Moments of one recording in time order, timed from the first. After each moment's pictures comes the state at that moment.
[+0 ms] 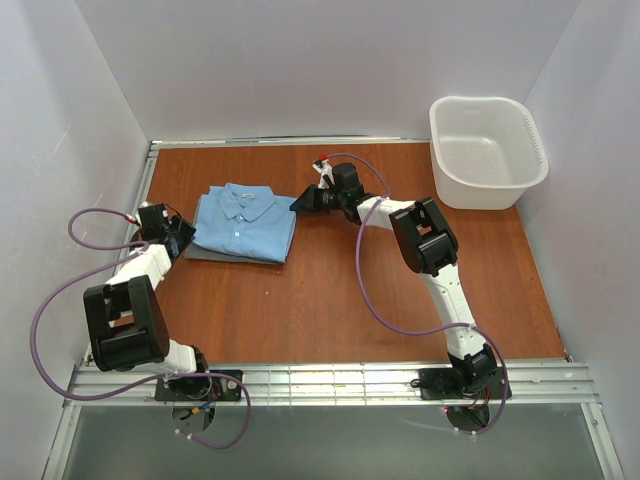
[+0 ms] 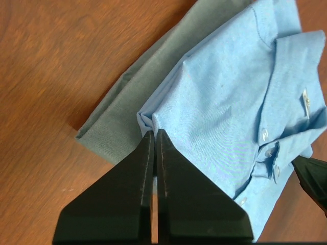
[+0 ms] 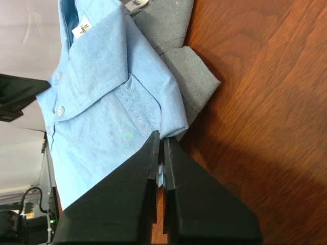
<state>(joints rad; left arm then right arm) 0.24 1.45 0.75 -0.10 0.08 -0.69 0.55 2.47 1.72 0.30 -0.69 0.69</state>
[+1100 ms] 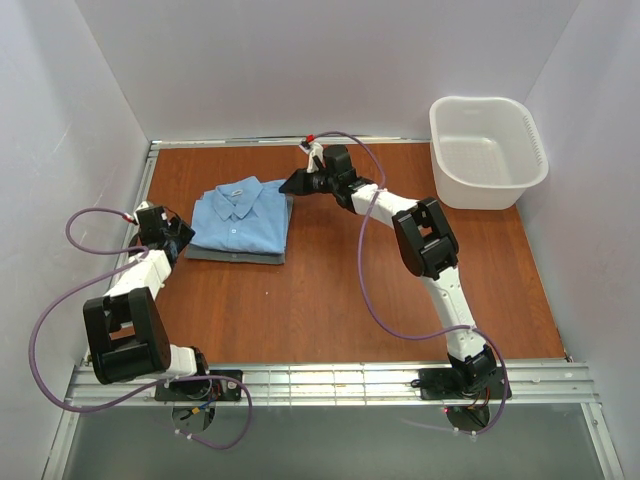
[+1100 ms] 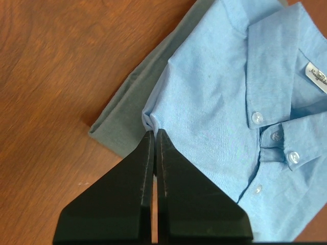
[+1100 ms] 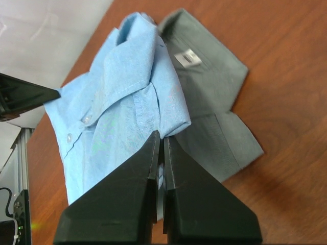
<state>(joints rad) 0.24 1.36 0.72 -0.11 0.05 -0.61 0.58 2.42 1.88 0.20 -0.64 0.49</state>
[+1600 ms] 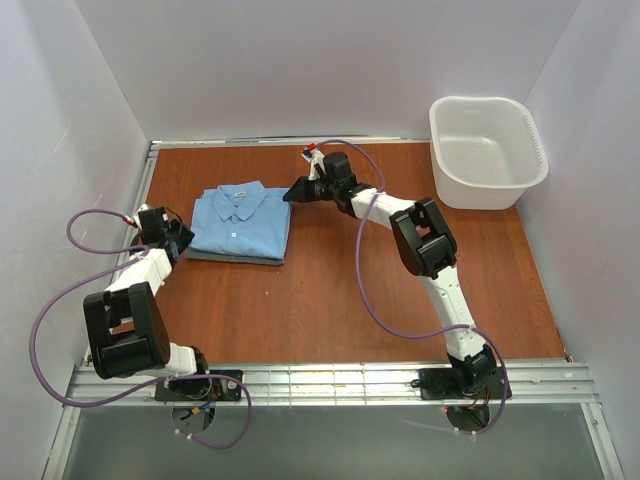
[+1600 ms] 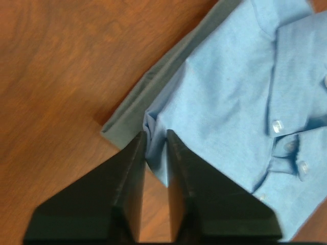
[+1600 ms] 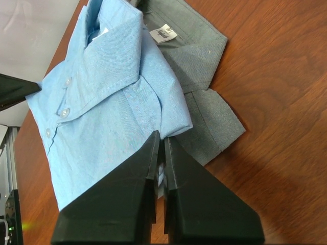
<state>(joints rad) 0.24 1.40 0.72 -0.11 0.01 -0.61 0.58 2.44 1.83 0.18 -0.62 0.48</state>
